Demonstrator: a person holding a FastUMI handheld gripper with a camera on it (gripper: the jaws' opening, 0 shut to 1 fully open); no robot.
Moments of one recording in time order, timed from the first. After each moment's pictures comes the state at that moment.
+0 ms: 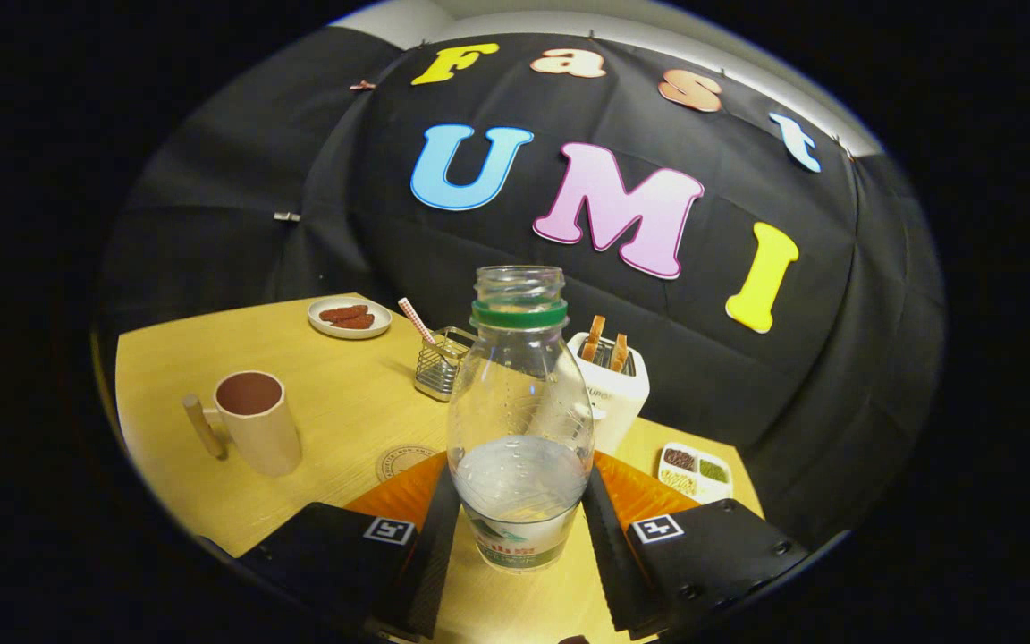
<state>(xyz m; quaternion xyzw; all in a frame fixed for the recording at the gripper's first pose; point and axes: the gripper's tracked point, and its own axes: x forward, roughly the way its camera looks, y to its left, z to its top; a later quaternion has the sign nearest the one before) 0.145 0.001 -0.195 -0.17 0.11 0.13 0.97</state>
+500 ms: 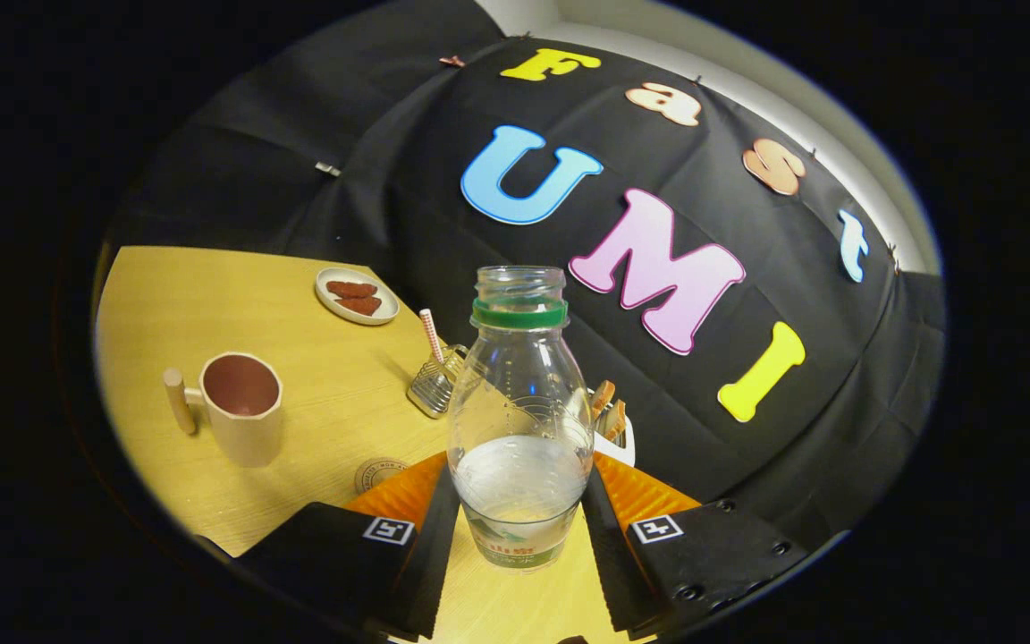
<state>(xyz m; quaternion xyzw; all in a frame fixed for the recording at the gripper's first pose) 0.152 0.054 -0.171 -0.32 0.08 0.14 0.94</state>
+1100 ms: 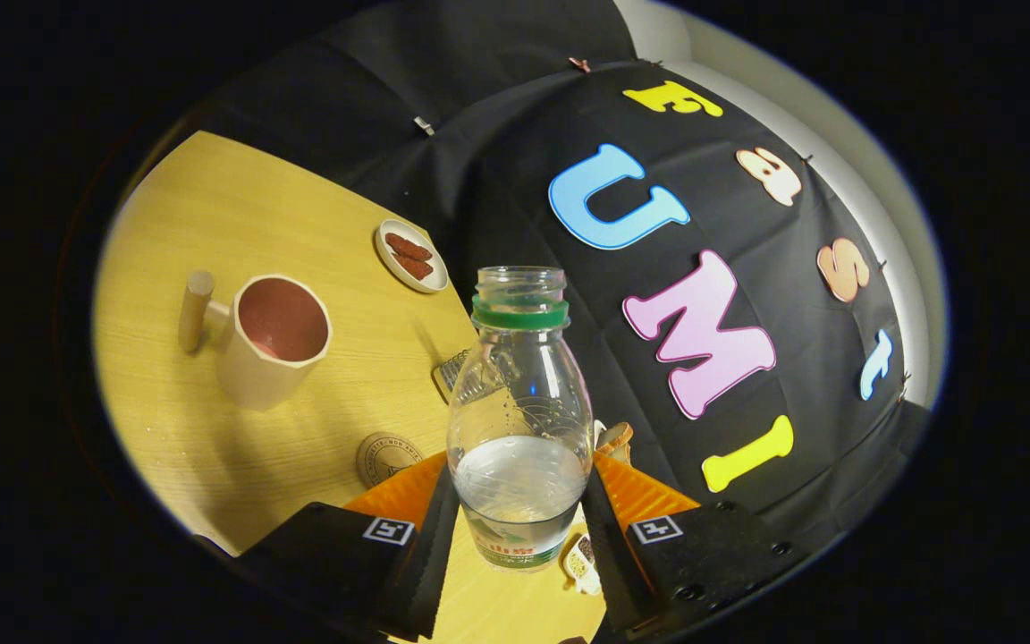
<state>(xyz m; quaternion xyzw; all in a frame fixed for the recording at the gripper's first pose) 0.143 0.092 -0.194 -0.48 0.04 0.18 0.86</state>
